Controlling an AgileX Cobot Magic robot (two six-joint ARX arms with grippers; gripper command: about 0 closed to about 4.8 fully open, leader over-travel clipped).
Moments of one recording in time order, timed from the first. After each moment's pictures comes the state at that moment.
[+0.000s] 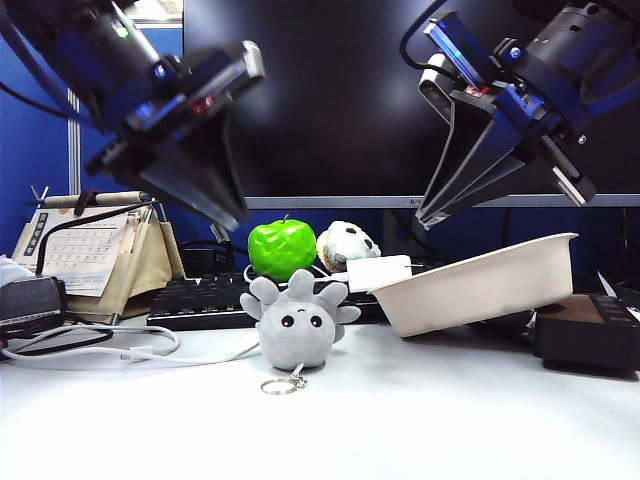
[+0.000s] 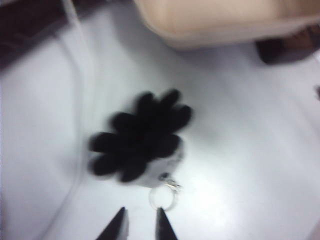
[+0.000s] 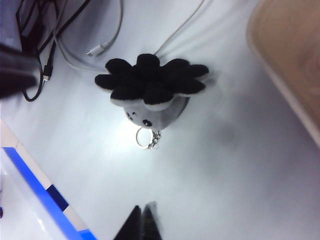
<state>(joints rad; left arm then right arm) -0.57 1.42 0.97 -0.42 0.30 -0.03 0.42 1.34 0.90 -0.49 -0.56 0.26</state>
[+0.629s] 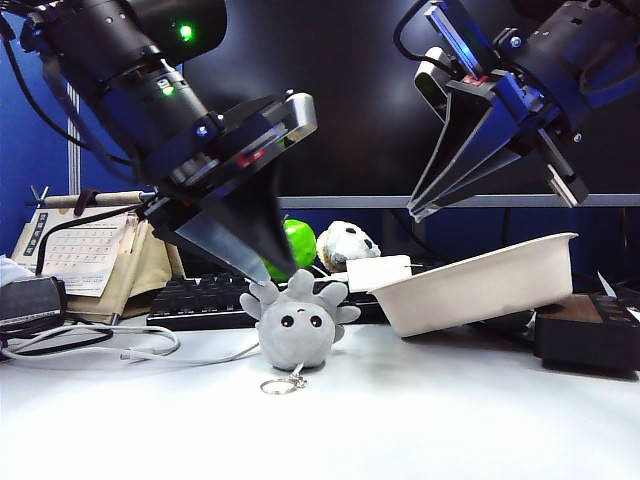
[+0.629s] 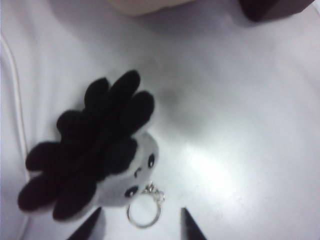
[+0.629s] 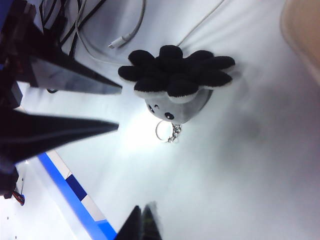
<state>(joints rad) -0.64 1.54 0.97 -0.36 0.31 0.05 0.42 1.34 0.90 -0.50 -0.62 0.26</state>
